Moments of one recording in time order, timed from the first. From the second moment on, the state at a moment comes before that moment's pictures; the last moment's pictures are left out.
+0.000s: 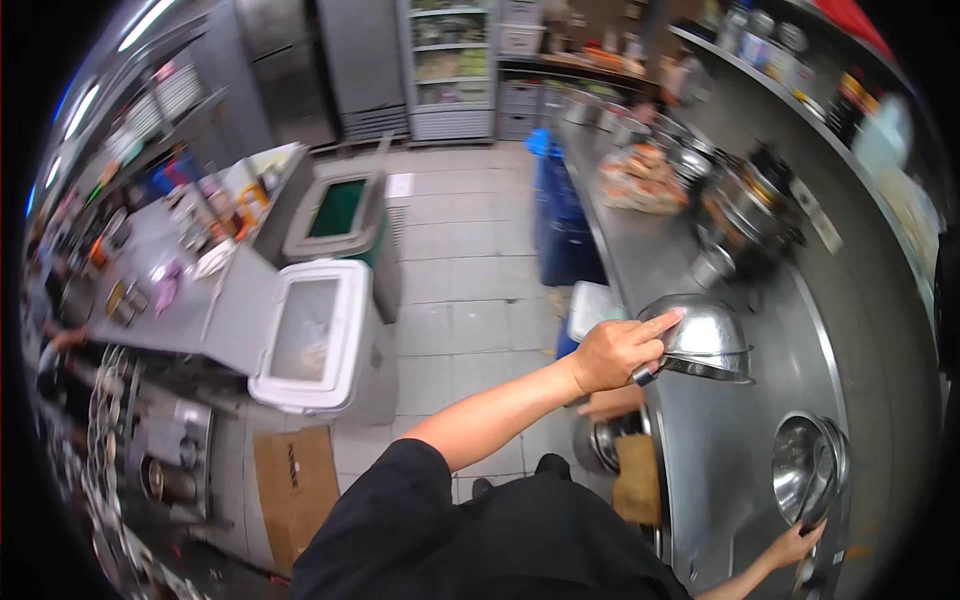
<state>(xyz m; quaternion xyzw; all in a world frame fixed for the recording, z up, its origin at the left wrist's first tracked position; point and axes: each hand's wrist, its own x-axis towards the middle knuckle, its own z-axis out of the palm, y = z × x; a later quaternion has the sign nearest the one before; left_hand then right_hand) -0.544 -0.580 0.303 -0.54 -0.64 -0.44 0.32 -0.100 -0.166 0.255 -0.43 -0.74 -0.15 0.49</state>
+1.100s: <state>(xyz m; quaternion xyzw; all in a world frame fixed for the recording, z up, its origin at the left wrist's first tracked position) -0.870 -1.003 0.237 0.28 -0.81 -0.02 0.52 -1.349 -0.470 0.168 0.12 -0.89 0.28 0.34</state>
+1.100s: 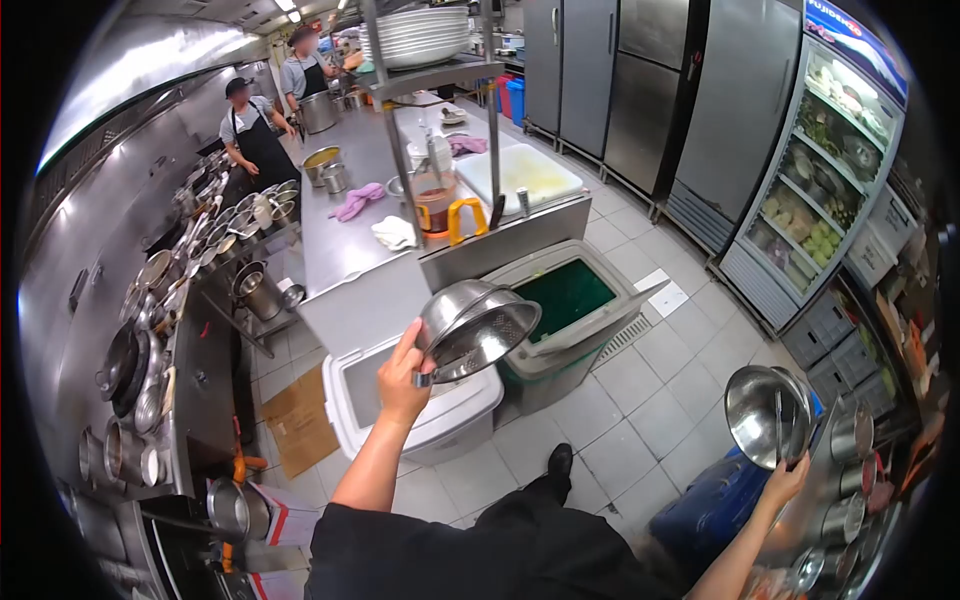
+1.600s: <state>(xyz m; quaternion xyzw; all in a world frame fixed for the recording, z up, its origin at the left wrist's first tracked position) -1.194 -1.132 0.230 0.32 -0.81 -0.09 0.48 -1.605 -0.468 0.135 0.01 -0.91 0.21 0.35</state>
